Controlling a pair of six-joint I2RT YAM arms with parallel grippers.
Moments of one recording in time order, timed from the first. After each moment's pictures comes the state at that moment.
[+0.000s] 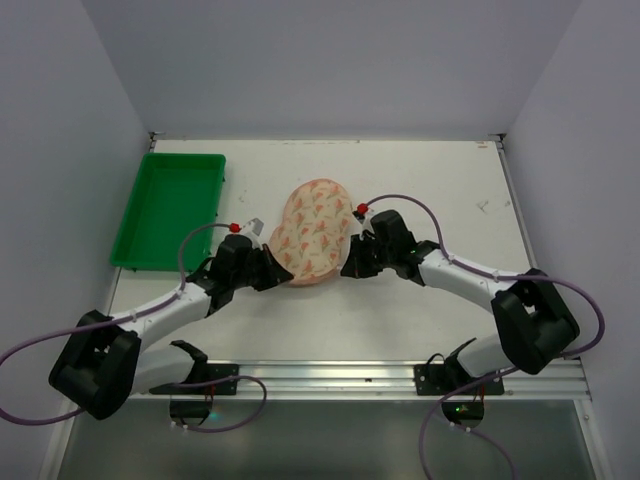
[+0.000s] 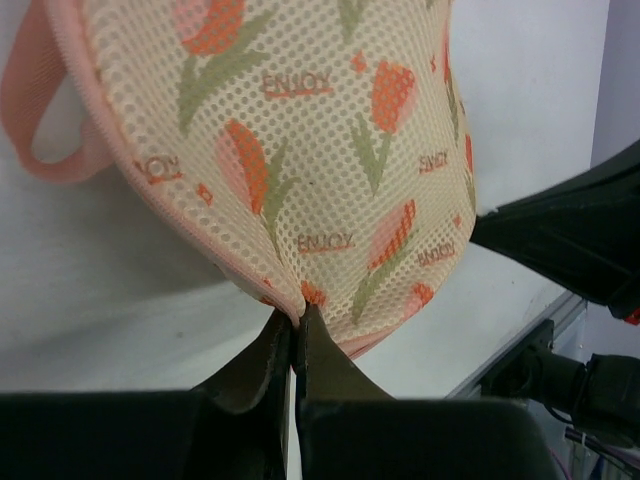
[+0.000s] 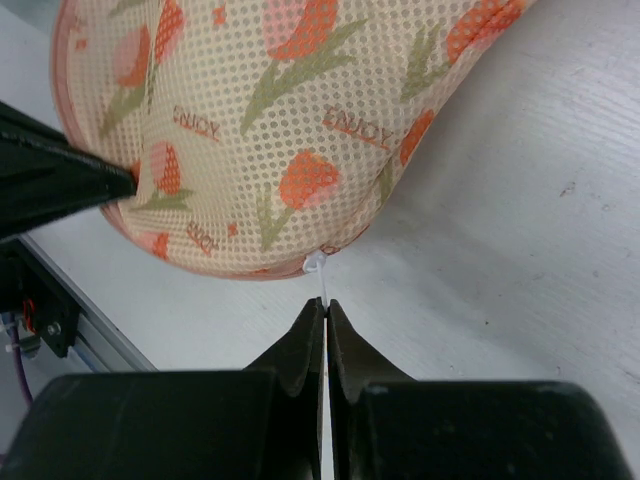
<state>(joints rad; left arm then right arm) -0.47 1.19 0.46 0.07 0.27 -0.80 0.61 1.46 0.77 -0.11 -0.32 0.48</state>
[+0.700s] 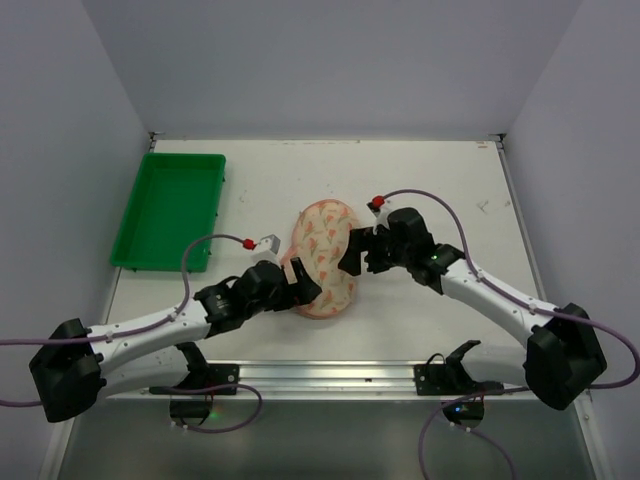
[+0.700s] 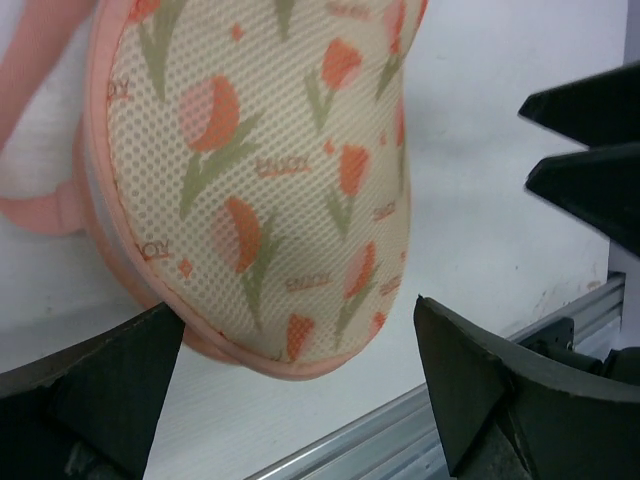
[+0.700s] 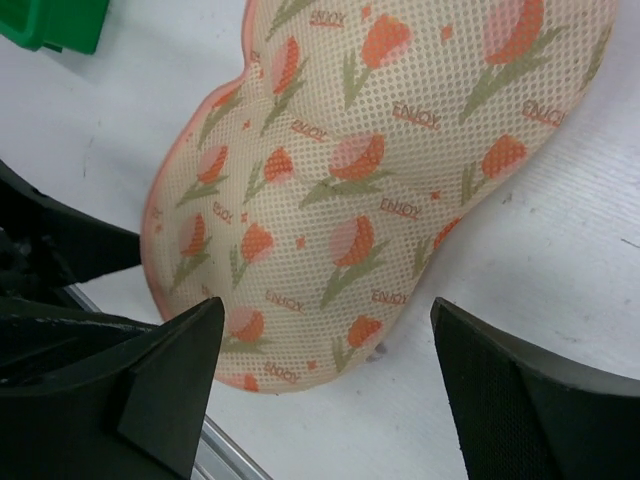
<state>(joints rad) -0.94 1.04 0.47 -0.11 -0.19 -1.04 0.60 1.25 0.77 -0.20 -0.24 0.44</state>
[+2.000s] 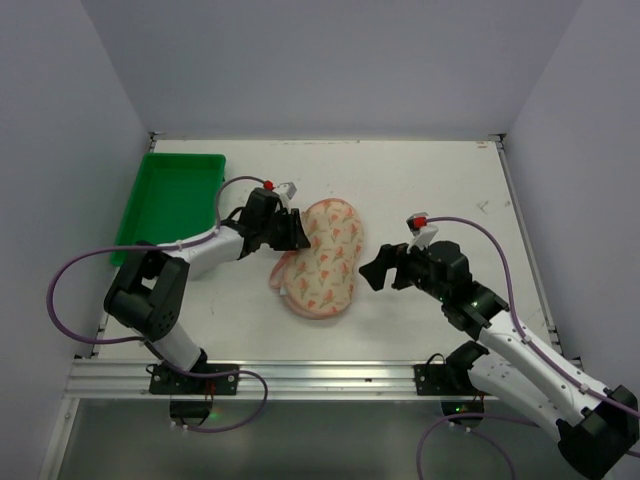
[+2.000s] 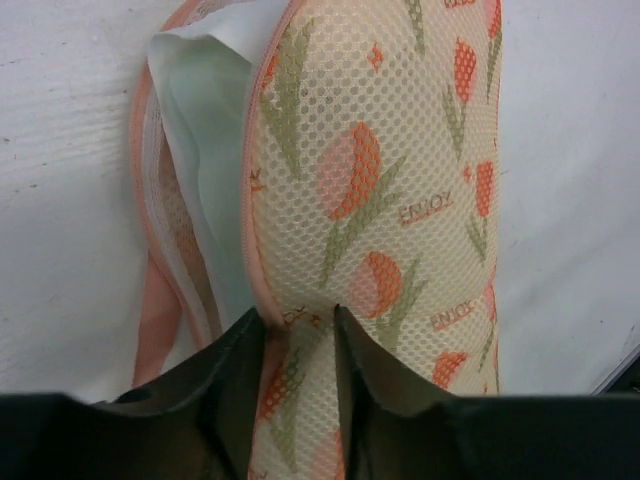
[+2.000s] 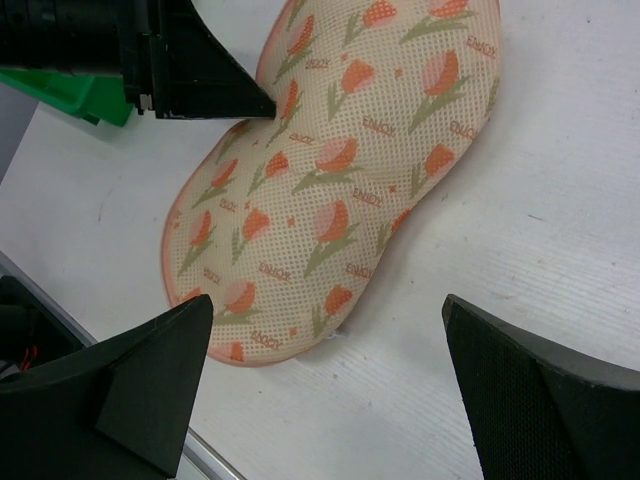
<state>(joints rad) -0.47 1.64 0.92 -0.07 0.28 -0.48 0.60 0.76 0.53 -0.18 -0.09 0.45</state>
